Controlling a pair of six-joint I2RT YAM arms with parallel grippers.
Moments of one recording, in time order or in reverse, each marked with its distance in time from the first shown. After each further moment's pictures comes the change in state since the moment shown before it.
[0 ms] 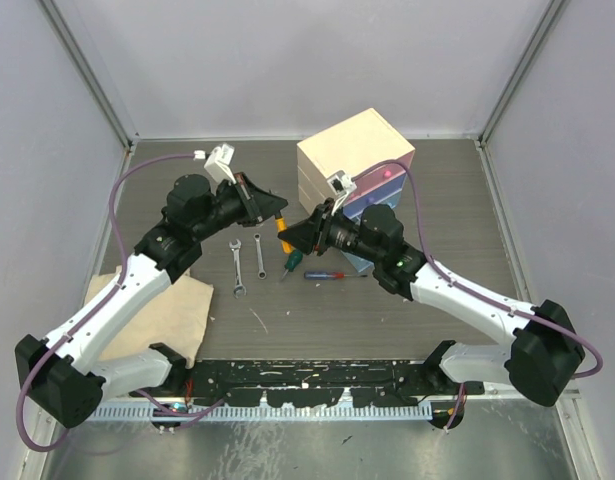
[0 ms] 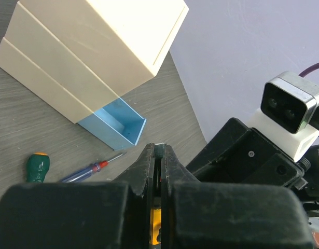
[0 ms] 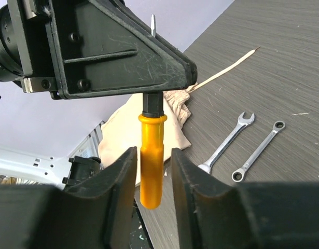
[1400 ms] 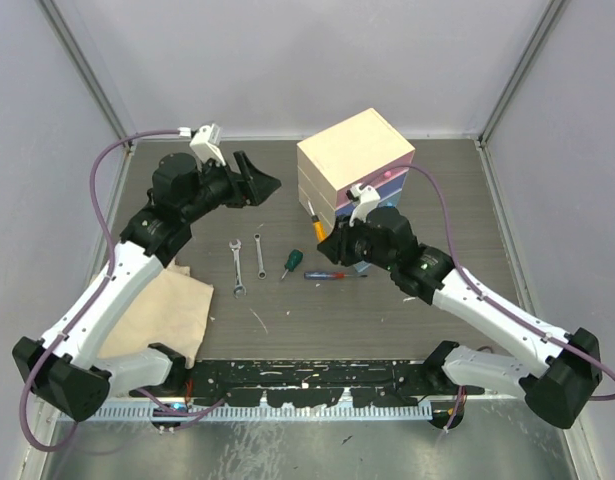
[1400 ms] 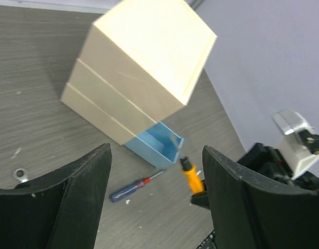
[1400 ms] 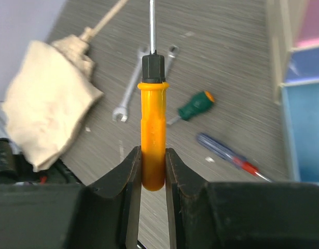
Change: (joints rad) left arm 0.061 0.032 0.159 -0.135 -0.037 0.191; right arm -0.007 -0.153 0.018 -0.510 0.270 -0.108
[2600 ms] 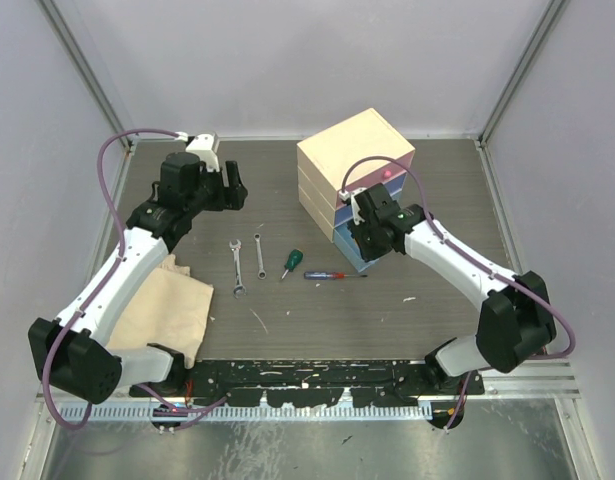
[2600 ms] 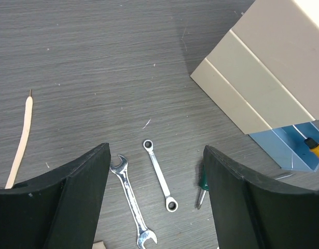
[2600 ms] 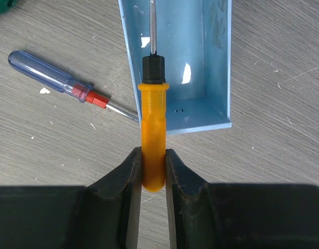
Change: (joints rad) left arm 0.140 0.104 -0.012 -0.164 -0.234 0.335; right arm -0.229 0.360 0.251 -0.589 0.122 -0.465
